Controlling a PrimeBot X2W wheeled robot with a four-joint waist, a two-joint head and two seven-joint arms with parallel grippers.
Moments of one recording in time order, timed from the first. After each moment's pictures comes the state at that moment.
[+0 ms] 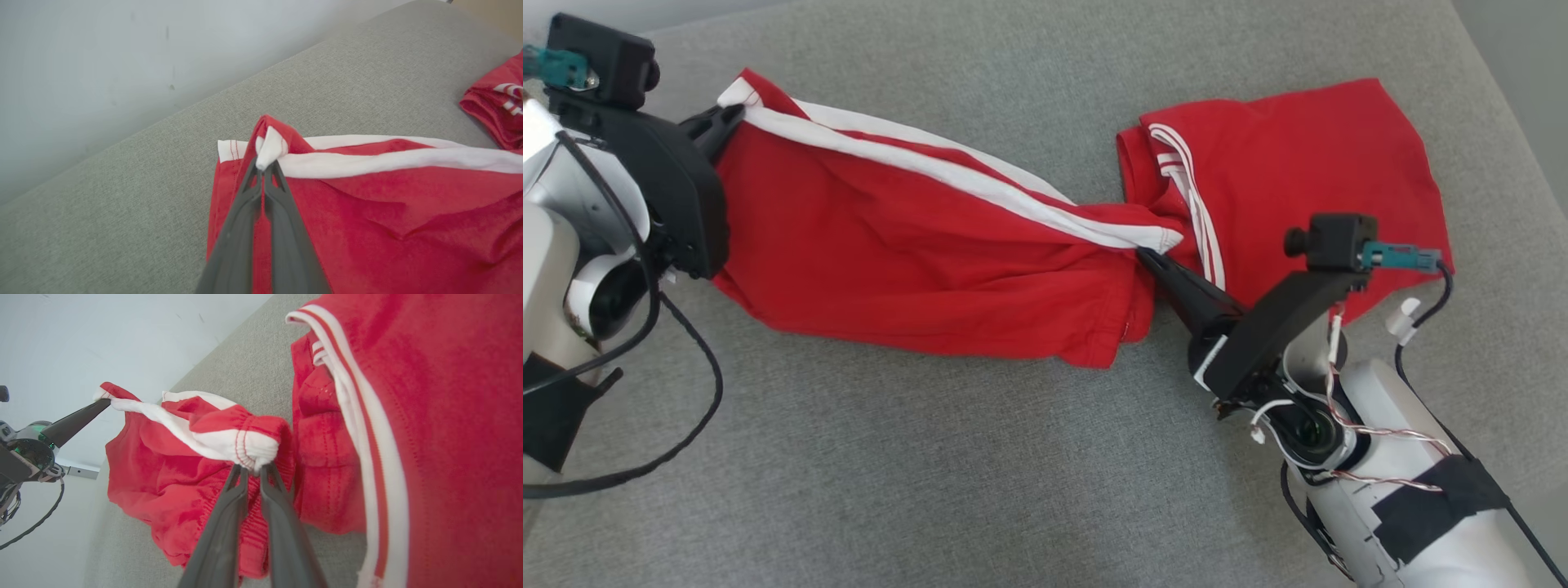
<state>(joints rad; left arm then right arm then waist) -1.01 0.50 -0.66 0.51 -0.61 -0.12 0.38 -0.53 -0.09 0.33 0.30 0.98 0.08 0.28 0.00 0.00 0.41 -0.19</state>
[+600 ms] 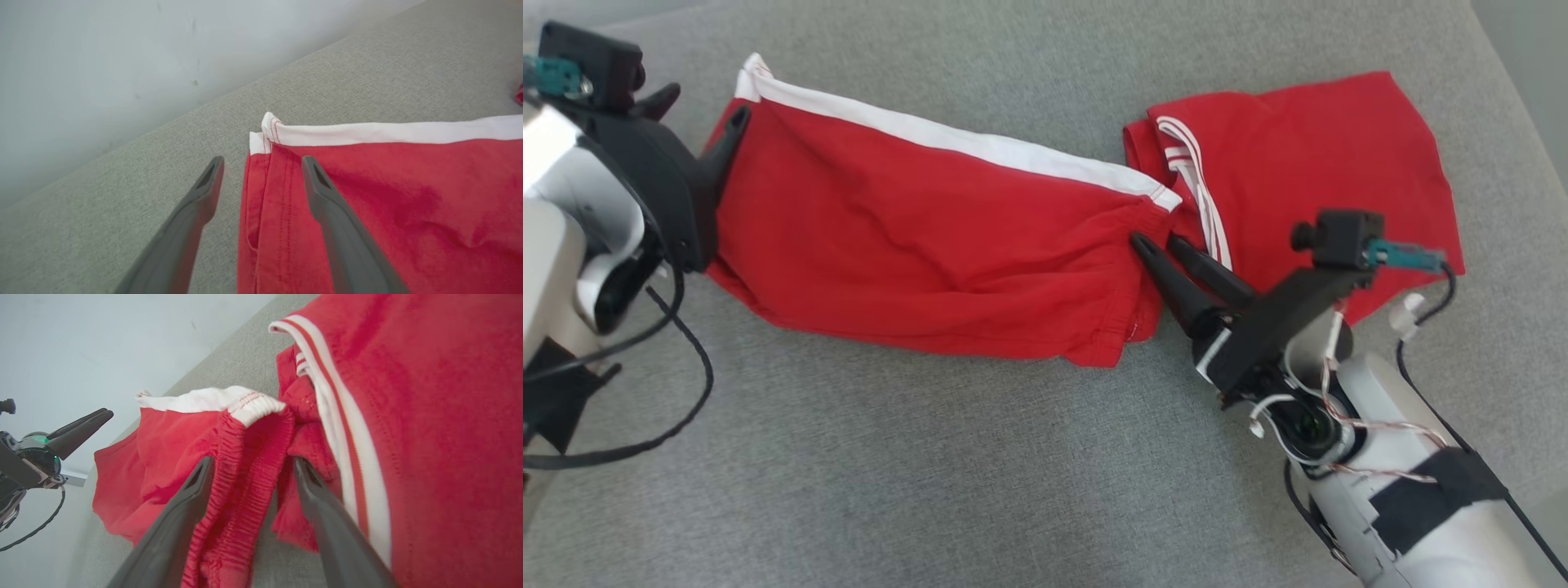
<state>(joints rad) -1.09 0.48 -0.77 0.70 -0.60 -0.12 0.22 -0.57 -0.09 0.35 0.37 0.97 0.11 0.20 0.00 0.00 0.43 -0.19</state>
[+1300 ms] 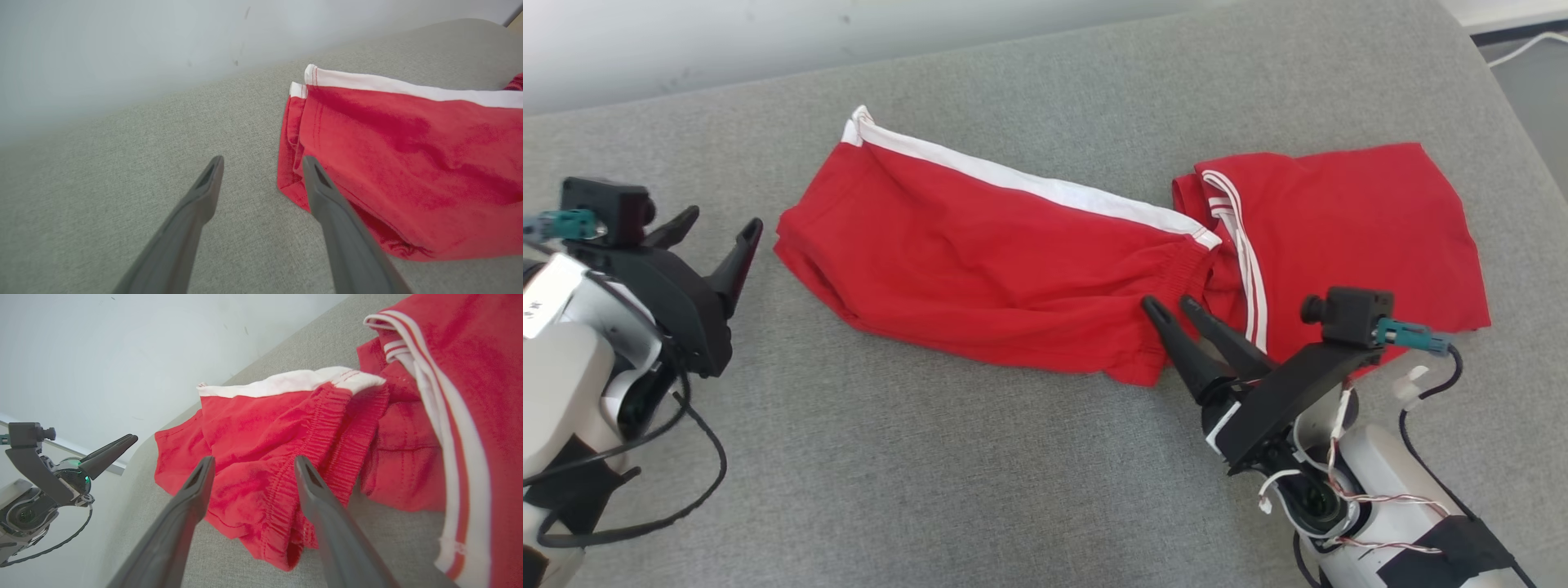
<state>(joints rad) -0.91 0.50 -0.83 0.75 -0.74 -0.12 0.04 -0.41 -0.14 0.38 0.27 0.96 0.12 0.11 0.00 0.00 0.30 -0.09</state>
